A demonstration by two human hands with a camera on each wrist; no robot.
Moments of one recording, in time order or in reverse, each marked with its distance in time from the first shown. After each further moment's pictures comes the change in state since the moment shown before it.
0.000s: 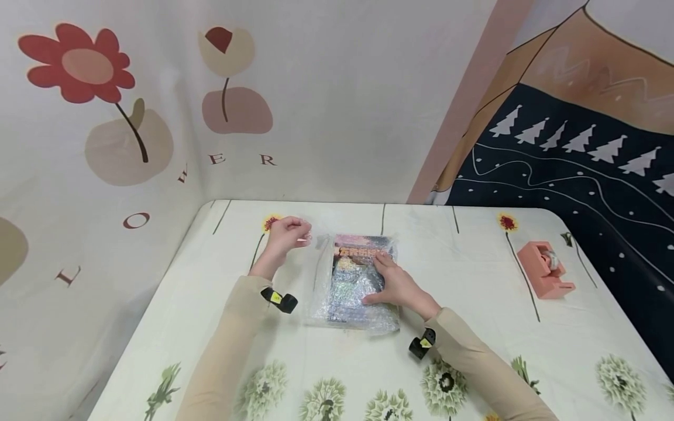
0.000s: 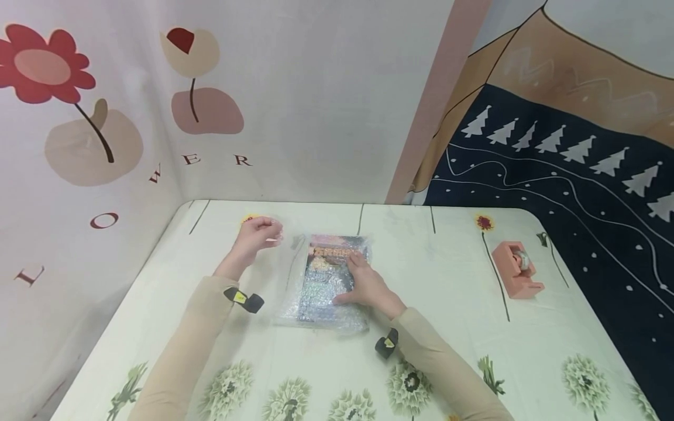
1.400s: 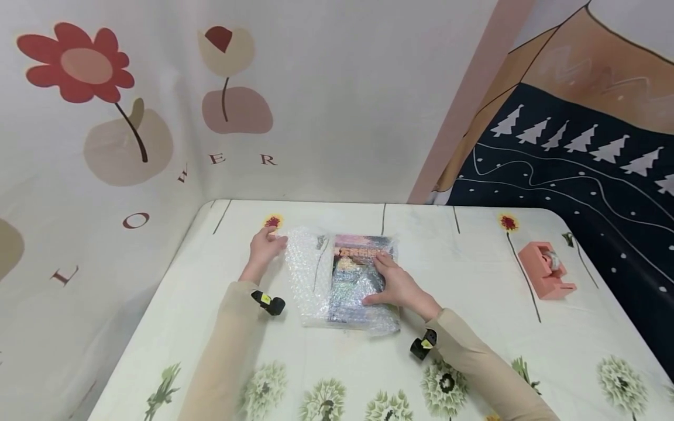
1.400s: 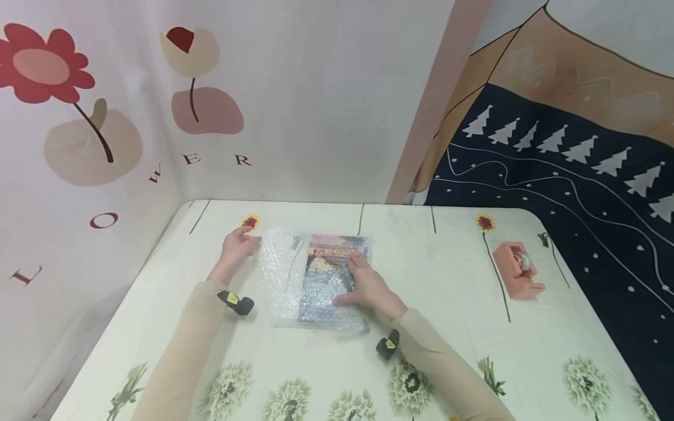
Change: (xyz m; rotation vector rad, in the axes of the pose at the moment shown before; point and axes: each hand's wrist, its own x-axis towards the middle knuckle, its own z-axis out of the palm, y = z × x) left_hand 0.021 -0.057 -0.043 0.258 0.147 -0.095; right_hand 0.000 0.002 0.001 -0.008 0.010 -0.020
